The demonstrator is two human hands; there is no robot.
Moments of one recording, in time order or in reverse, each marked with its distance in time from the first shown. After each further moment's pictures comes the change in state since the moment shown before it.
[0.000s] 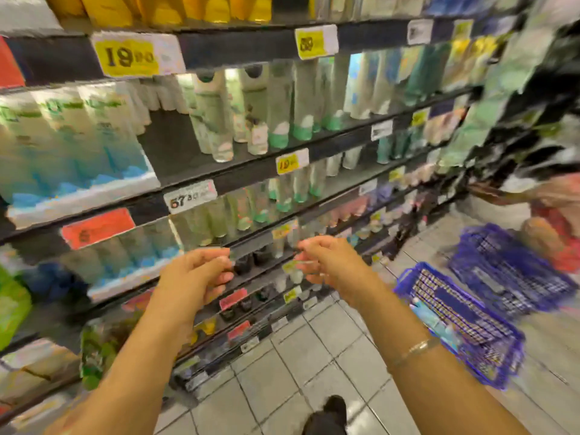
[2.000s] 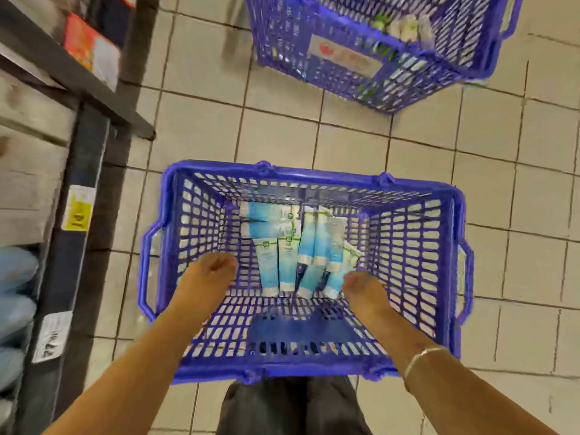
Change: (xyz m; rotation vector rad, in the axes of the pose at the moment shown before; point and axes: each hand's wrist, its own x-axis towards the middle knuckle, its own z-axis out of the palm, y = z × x) left_hand 0.399 -0.588 0.808 1.062 -0.860 -0.420; right_hand 0.326 0.636 -0.684 0.012 0.655 1.012
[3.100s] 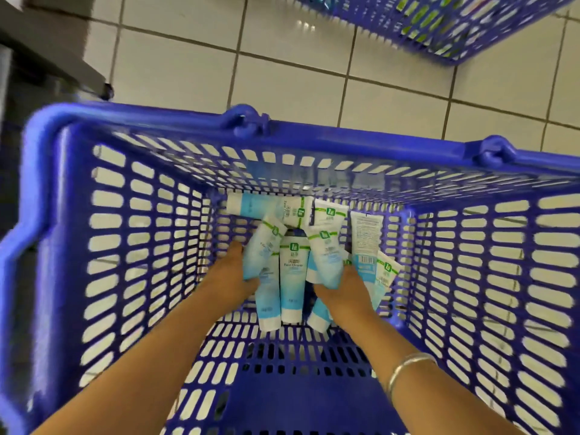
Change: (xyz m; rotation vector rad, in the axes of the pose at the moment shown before) left_hand 0.154 -0.064 0.094 0.497 -0.177 0.082; right_hand 0.136 0.017 0.096 0.199 -0.030 -0.024
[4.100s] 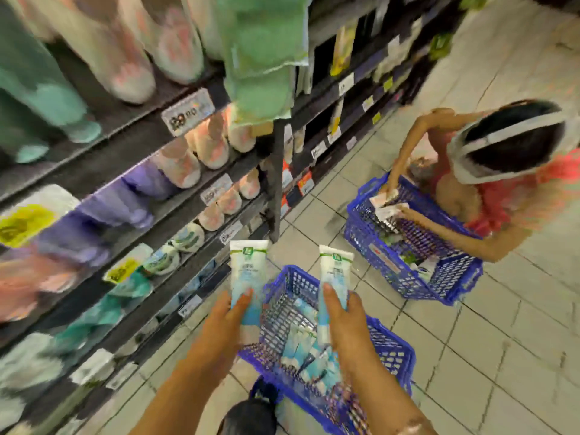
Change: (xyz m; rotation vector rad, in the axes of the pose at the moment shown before) left_hand -0.542 0.105 -0.205 -1.527 0.535 0.166; right_hand -0.492 -0.250 -0.150 0.253 -0.106 -0.599
